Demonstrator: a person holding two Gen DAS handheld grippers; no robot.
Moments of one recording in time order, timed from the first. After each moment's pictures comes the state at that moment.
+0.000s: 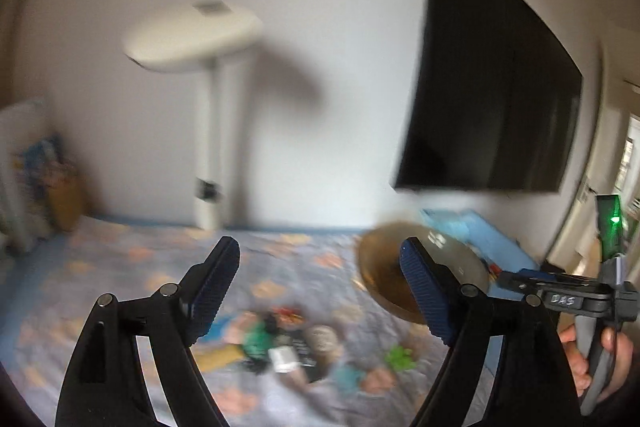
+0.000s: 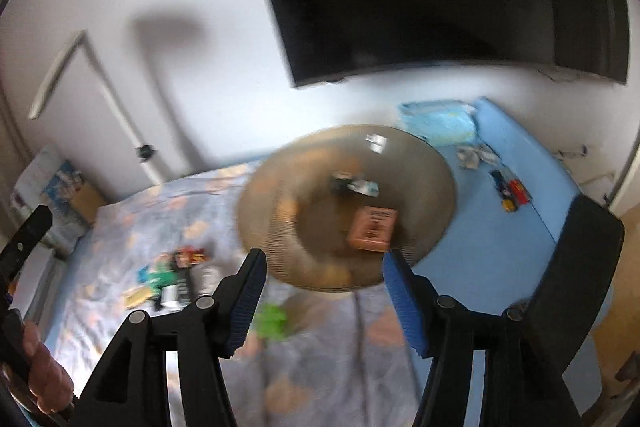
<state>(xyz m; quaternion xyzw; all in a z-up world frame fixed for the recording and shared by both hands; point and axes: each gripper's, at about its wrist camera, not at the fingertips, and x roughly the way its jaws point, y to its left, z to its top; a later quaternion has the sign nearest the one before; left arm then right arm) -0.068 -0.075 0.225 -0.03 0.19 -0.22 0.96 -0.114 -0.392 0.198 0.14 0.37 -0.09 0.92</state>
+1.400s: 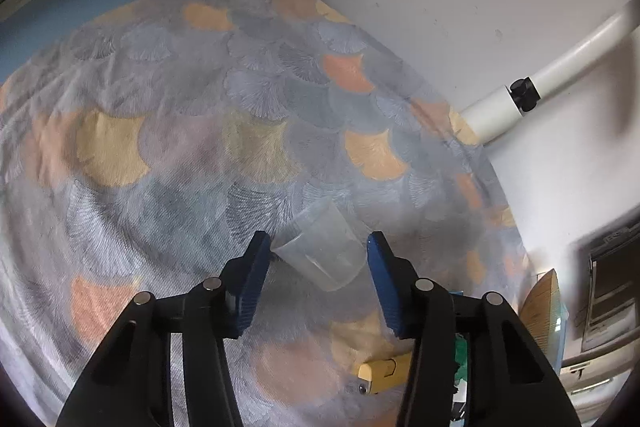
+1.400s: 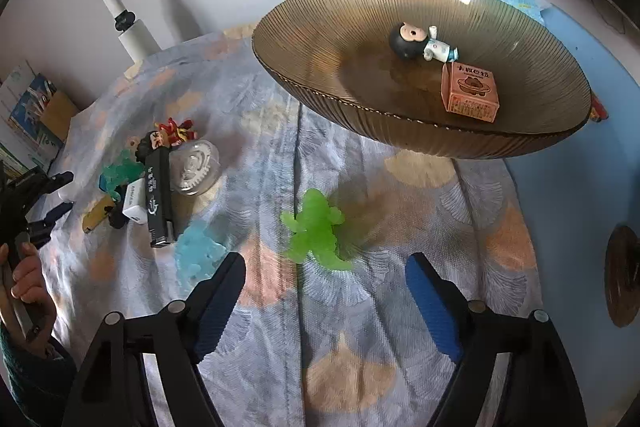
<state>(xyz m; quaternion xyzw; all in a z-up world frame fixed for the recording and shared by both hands) 0.094 0.085 0.014 -0.30 0.46 -0.01 0.84 -0.062 -0.329 0.053 0.13 0.51 -0.08 0.84</state>
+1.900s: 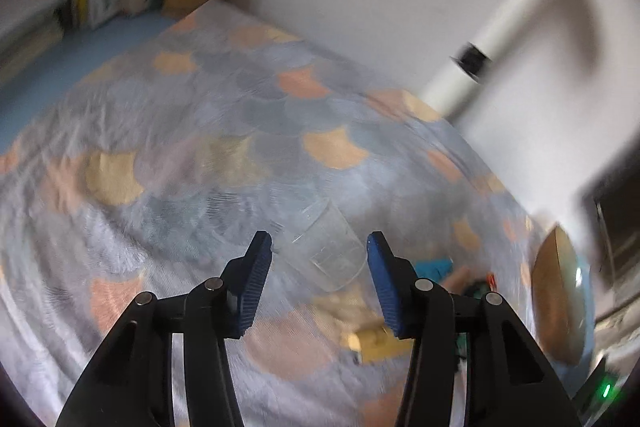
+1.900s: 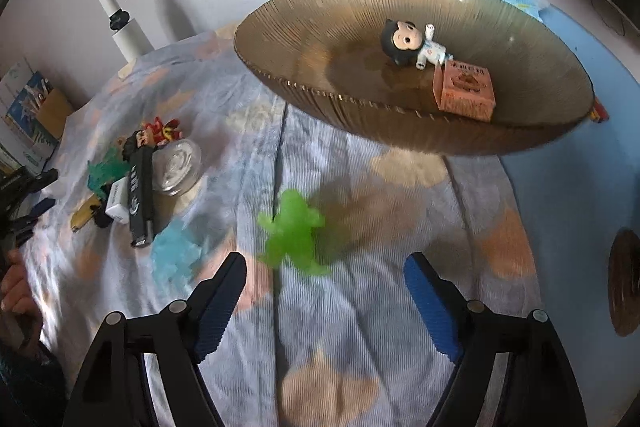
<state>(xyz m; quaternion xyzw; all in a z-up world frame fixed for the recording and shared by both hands) 0.076 0.051 0.041 -0.19 0.43 -0.04 0.88 -0.060 -0.335 0.043 0.12 0.50 -0.08 0.85</state>
